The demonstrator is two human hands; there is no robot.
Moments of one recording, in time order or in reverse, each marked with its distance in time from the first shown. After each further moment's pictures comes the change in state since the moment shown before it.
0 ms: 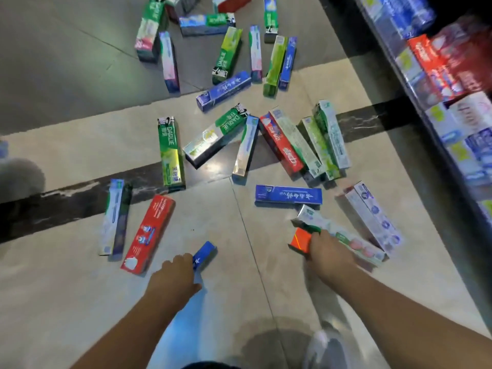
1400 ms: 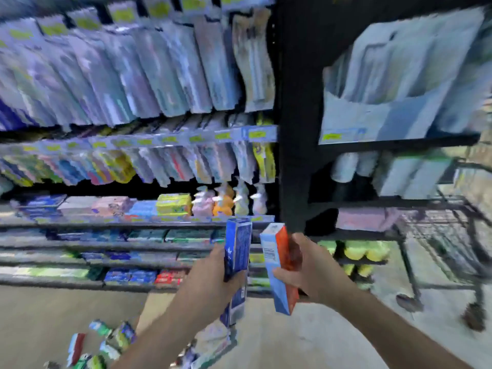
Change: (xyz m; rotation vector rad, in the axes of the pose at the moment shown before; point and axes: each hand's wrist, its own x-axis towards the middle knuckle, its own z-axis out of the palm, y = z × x) left_hand -0.829 0.389 -0.499 0.164 0.410 1.309; right_hand -0.892 0.312 -0.386 1.472 0.930 0.650
